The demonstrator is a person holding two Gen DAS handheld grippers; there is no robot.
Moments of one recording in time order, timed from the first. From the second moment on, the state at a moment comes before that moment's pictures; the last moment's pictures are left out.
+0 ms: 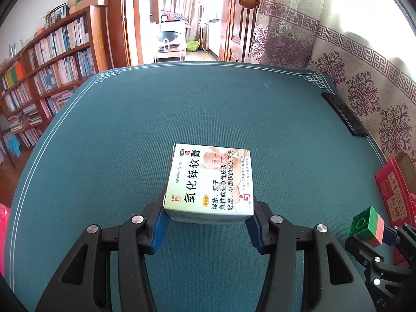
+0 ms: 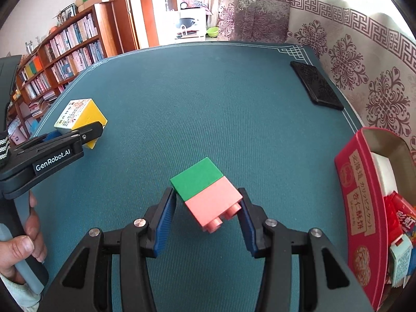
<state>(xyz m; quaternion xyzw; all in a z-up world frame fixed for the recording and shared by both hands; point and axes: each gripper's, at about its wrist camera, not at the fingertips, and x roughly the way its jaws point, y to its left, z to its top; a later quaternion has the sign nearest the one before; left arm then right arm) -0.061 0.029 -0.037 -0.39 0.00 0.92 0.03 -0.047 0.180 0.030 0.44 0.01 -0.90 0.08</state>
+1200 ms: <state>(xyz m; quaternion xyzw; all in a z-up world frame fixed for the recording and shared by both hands) 0.000 0.089 -0.052 -0.40 0.03 0.91 0.05 0.050 0.300 0.062 0.37 -0.10 -0.93 0.01</state>
